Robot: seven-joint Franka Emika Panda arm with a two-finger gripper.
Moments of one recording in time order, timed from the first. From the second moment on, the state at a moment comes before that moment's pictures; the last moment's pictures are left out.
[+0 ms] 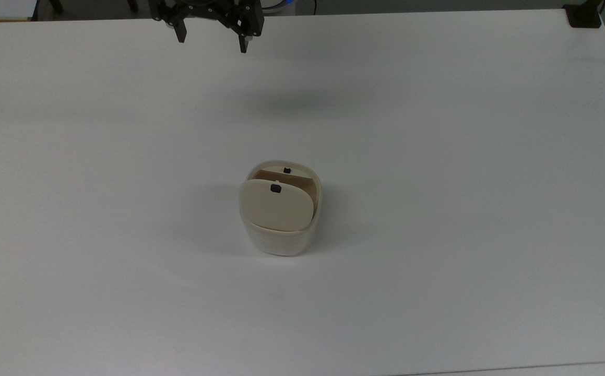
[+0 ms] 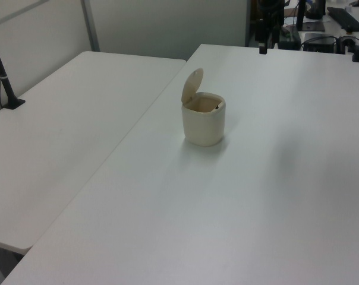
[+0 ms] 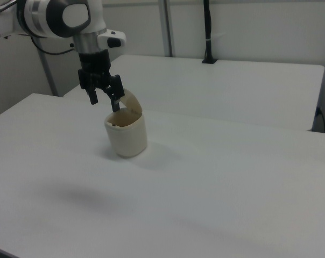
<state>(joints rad) 0.14 0.09 -0.17 -1.54 0.00 1.59 0.12</state>
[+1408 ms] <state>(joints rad) 0.15 0.21 -0.16 -1.52 0.11 1.96 0.00</state>
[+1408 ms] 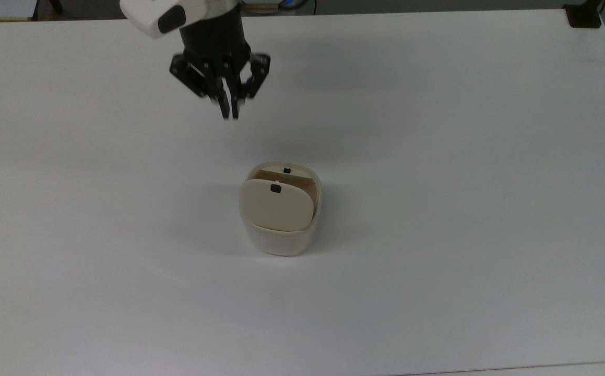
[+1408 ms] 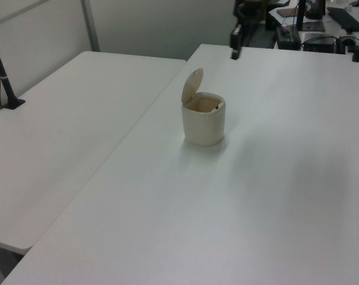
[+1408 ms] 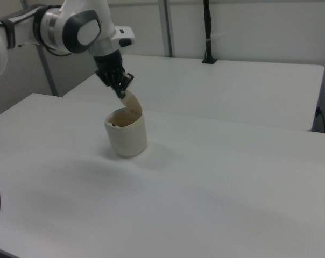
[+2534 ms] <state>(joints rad) 0.21 0.39 -0.15 -1.44 0.12 2.37 0.19</state>
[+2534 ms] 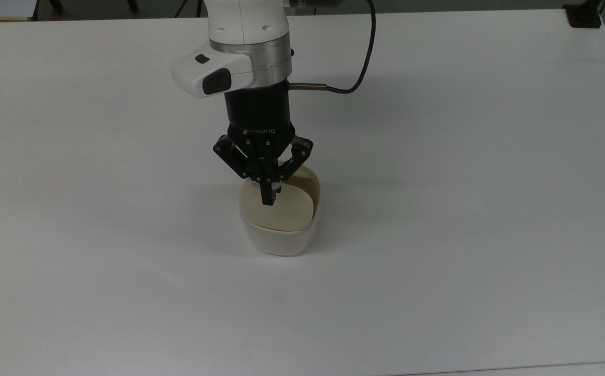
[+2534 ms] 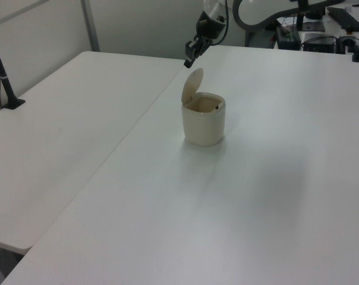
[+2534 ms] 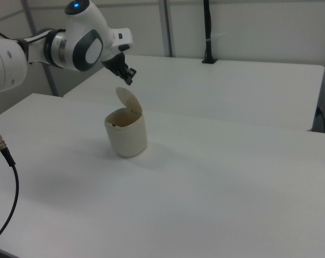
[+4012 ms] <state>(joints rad) 0.22 0.42 -0.12 -1.51 0.10 2.09 0.08</state>
